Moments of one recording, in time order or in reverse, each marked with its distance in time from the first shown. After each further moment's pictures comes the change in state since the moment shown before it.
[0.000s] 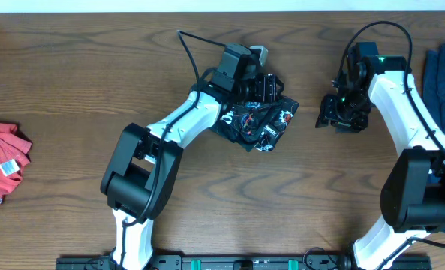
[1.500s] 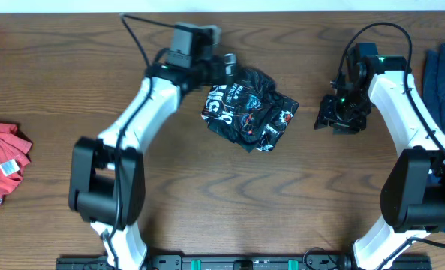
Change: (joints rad) left arm 0.227 -0.121 0.038 -0.291 -0.106 0.158; right arm 0.000 0.000 0.000 -0.017 -0.035 0.000
